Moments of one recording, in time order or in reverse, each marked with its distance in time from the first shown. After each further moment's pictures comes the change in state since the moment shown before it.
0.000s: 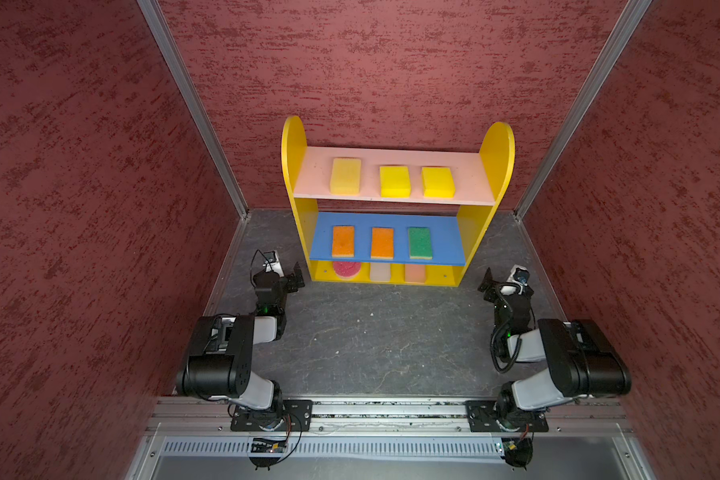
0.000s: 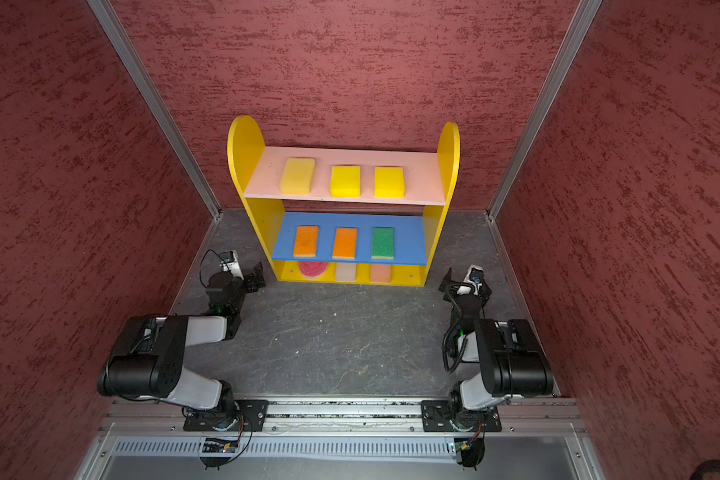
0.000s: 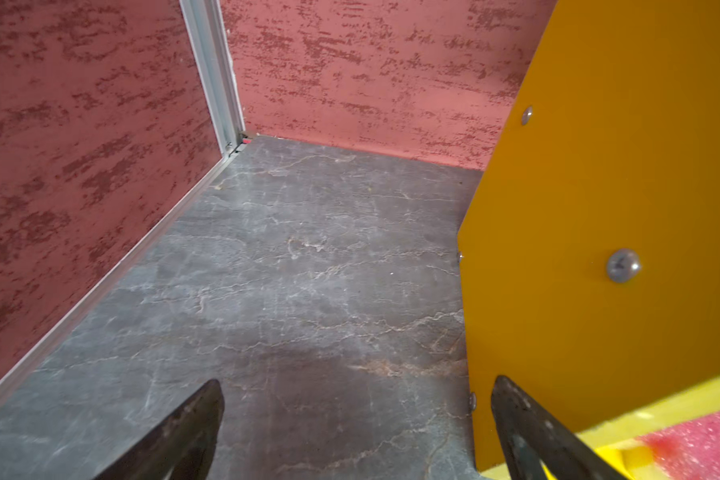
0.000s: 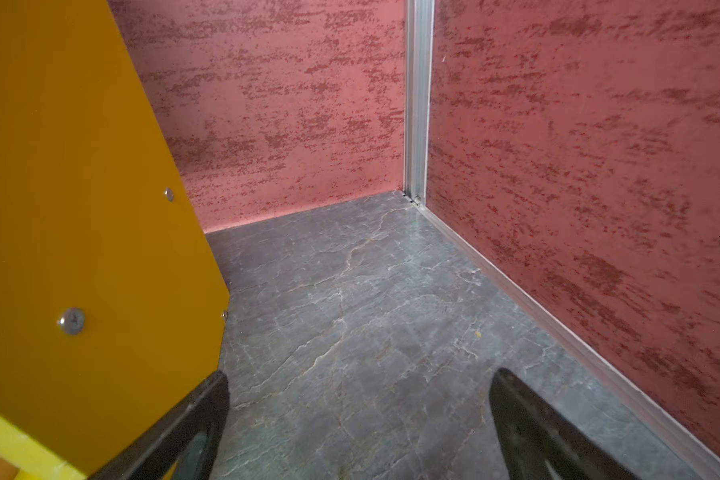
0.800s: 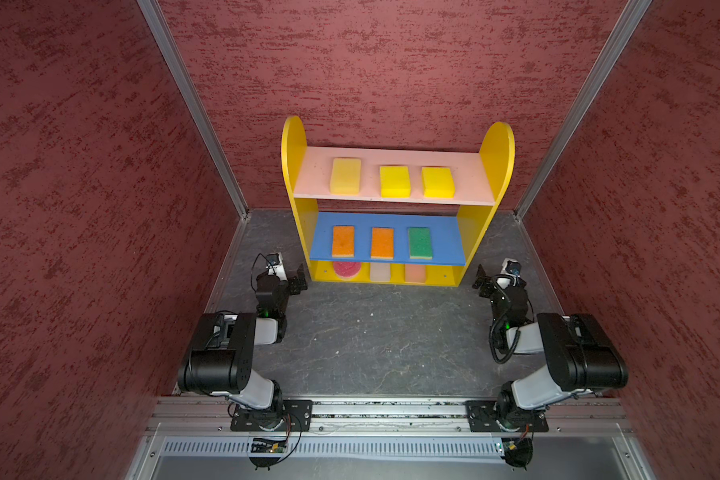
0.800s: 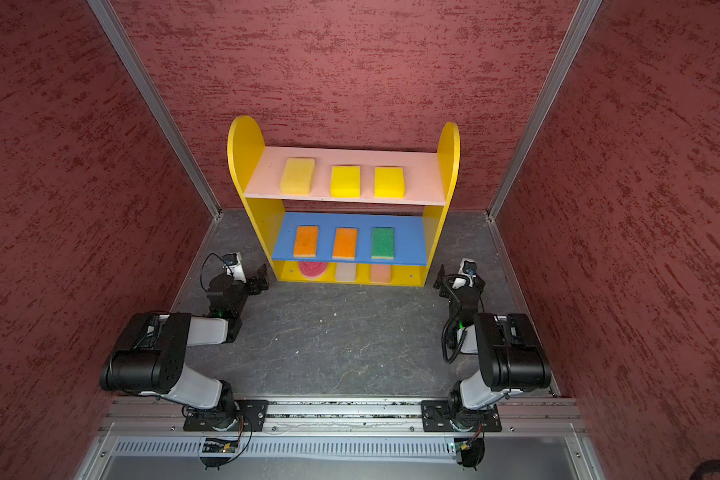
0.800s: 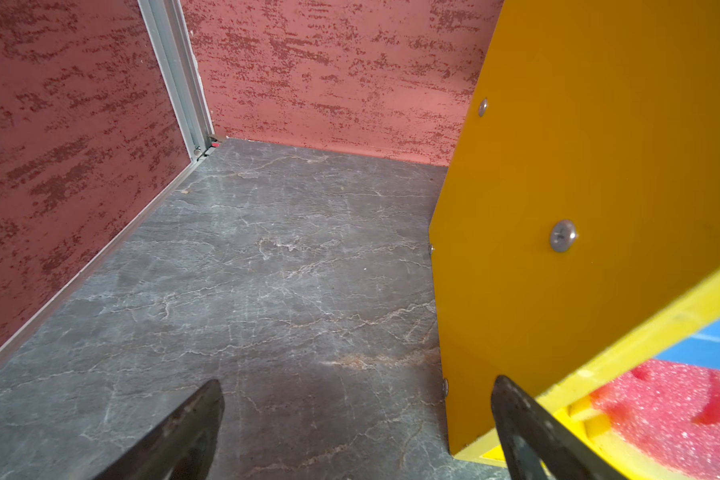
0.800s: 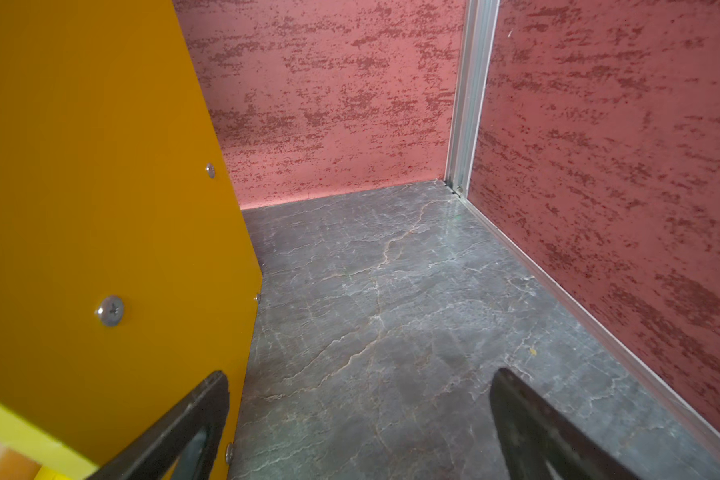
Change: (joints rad) left arm -0.005 0.014 -0.031 0.065 0.060 0.011; right arm -0.002 0.010 0.079 -0.089 -0.111 -0.028
